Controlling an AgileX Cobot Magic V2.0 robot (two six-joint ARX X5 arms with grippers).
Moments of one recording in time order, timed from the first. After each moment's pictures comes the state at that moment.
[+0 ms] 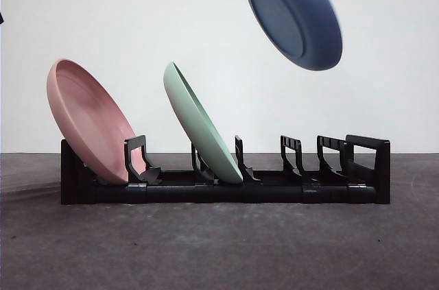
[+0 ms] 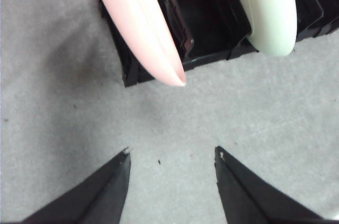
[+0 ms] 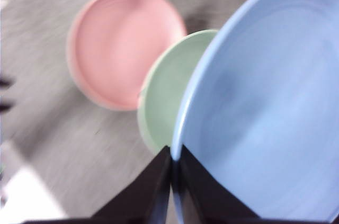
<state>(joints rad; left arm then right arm) -0.14 0.89 0.95 -0.91 0.32 0.01 0.48 1.66 2.01 -1.22 -0.39 -0.01</state>
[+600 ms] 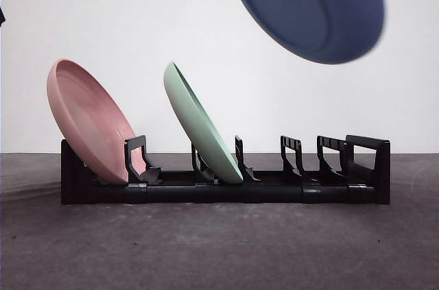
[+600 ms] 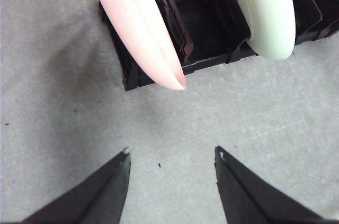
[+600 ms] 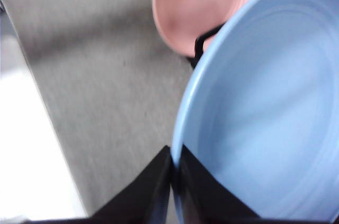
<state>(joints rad) -0.14 0.89 0.95 -0.90 0.32 0.01 0.81 1.11 1.31 -0.94 -0.16 -0.16</state>
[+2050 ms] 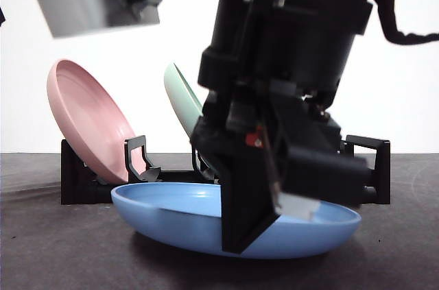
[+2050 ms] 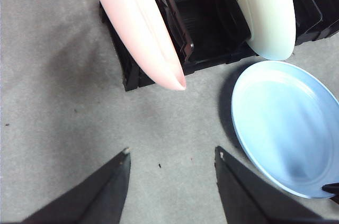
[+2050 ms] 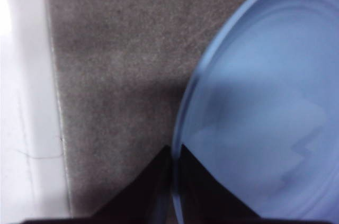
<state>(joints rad) -0.14 0.89 0.95 -0.90 0.32 0.01 1.26 1.52 0.90 -0.61 0.22 -0.28</state>
